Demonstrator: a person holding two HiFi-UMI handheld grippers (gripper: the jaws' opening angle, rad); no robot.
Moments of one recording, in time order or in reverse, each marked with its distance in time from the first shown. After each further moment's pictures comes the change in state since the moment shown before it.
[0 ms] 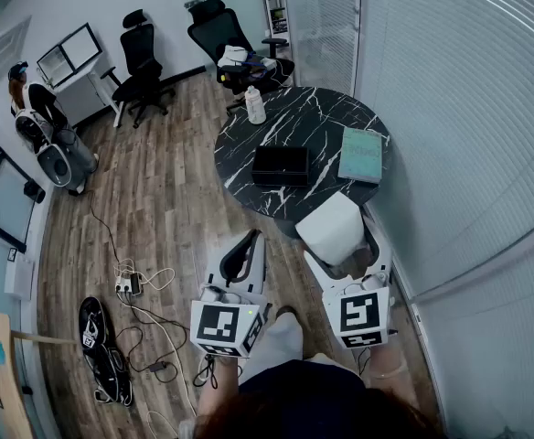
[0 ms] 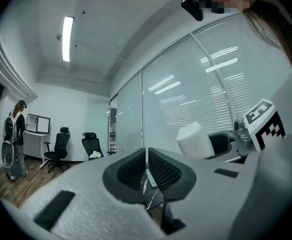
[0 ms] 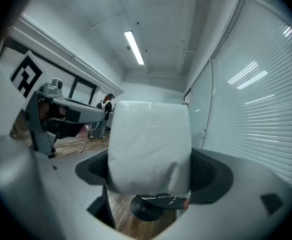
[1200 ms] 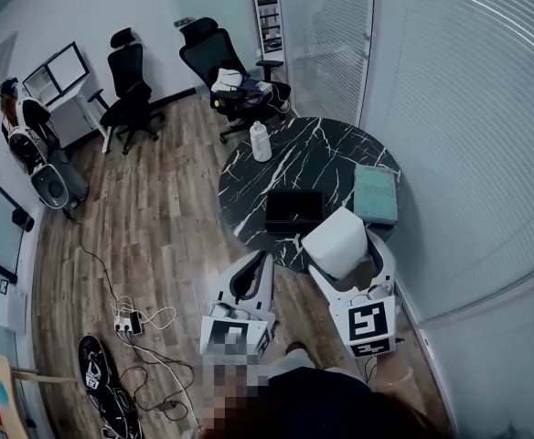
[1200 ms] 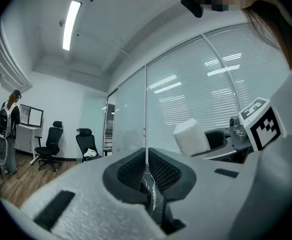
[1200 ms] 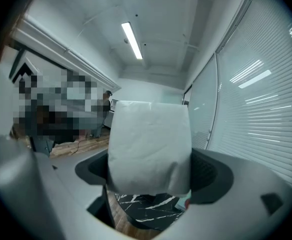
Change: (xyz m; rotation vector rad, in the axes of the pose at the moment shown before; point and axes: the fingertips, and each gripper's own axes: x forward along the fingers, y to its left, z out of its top) left arm 0.089 0.108 -0.010 -0.048 0.008 -0.076; right arm 0.136 -0.006 0.037 -0.003 0.030 -0.024
